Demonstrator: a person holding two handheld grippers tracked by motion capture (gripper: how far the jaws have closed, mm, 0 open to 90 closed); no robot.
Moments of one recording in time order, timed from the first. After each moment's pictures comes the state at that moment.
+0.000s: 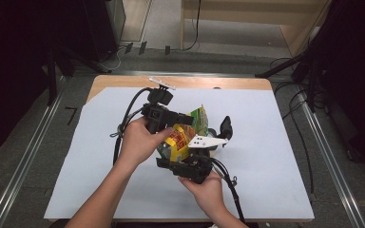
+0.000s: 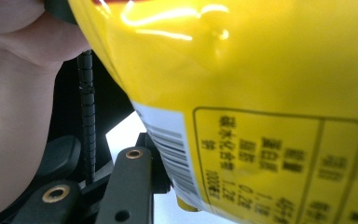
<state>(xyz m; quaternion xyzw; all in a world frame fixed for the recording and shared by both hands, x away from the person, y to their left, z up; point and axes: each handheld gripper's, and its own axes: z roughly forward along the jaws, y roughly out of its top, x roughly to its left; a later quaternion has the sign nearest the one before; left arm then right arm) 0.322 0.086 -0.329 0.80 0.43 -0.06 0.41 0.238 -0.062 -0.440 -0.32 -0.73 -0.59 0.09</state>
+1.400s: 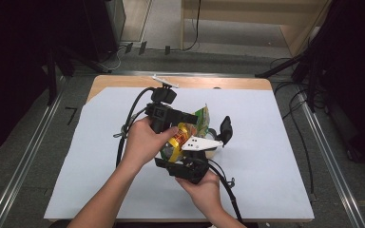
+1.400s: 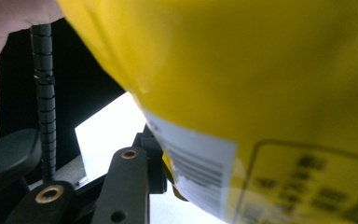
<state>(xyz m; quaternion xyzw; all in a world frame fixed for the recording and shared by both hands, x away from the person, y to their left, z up) 0.320 0.076 -0.324 0.79 0.44 -0.08 0.41 0.235 -0.052 -0.441 -0.32 -0.75 -0.57 0.03</state>
